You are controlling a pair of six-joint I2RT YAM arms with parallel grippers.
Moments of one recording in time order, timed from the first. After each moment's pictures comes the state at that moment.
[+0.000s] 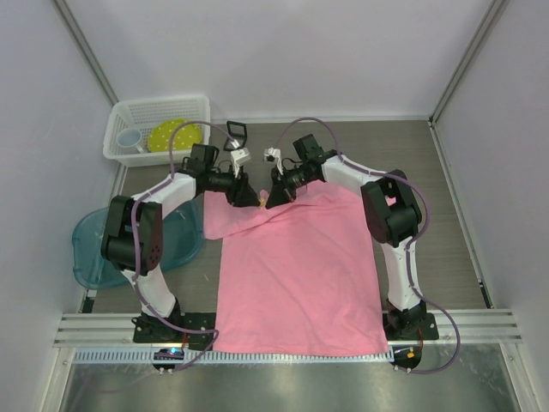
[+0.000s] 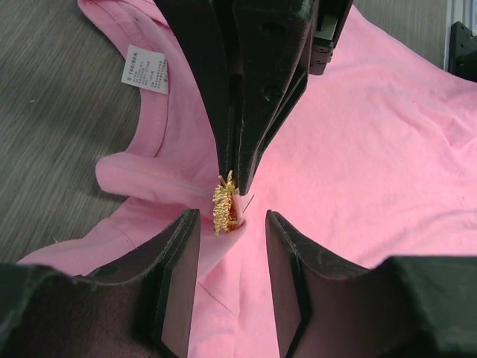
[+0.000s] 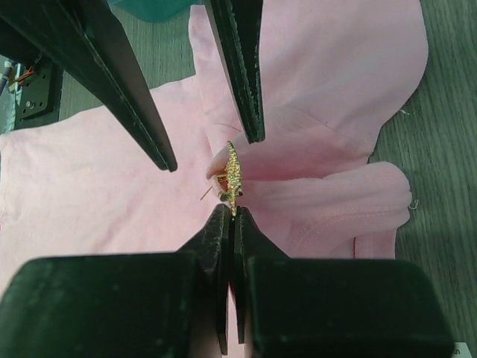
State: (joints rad) left arm -0.24 1.78 1.16 -0.25 1.03 0.37; right arm 0.50 2.16 1.61 -0.45 -1.04 -0.45
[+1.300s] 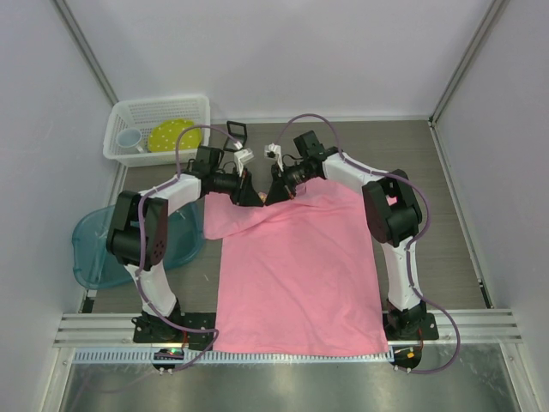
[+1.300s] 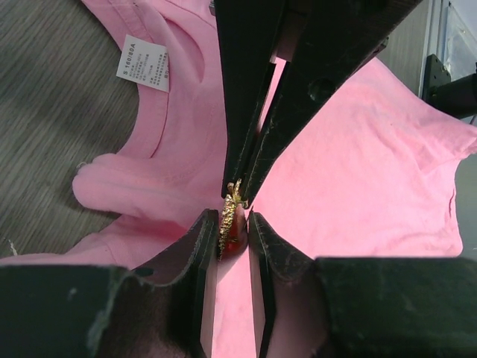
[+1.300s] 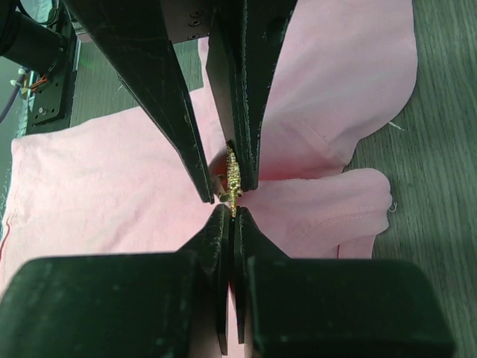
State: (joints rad) left arm -0.27 1.84 1.16 -0.19 1.02 0.20; right arm 0.49 2.16 1.64 -0.47 -1.07 -0.45
